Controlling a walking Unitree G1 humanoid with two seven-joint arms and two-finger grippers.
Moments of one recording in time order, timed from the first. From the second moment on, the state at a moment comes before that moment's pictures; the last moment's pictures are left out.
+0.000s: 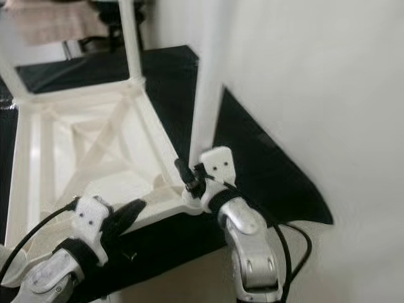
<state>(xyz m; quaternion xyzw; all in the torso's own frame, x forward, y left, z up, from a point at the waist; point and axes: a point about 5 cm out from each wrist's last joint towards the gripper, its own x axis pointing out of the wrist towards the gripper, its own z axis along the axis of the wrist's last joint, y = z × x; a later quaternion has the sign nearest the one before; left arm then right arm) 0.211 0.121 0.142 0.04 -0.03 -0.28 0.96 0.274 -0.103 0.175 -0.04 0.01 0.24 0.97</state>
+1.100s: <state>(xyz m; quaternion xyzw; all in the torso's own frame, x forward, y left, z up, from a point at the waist) 0.214 0.113 0.125 0.05 -0.03 -0.30 0.95 0.363 -0.139 0.193 -0.06 0.02 0.56 0.82</state>
